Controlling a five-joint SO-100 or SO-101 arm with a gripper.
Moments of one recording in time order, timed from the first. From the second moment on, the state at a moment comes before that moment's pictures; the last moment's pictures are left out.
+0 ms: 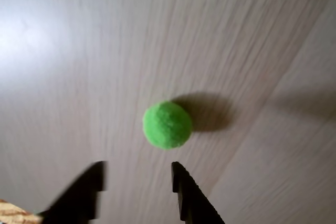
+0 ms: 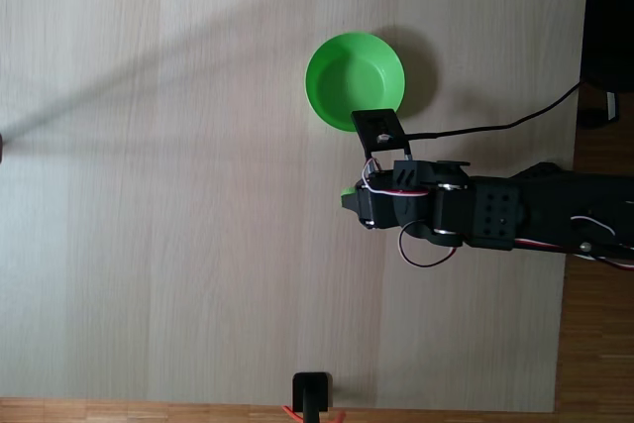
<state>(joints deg) -1.6 91.9 105.1 60.3 -14.1</state>
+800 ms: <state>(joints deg) -6.0 85.4 105.0 60.4 -14.1</state>
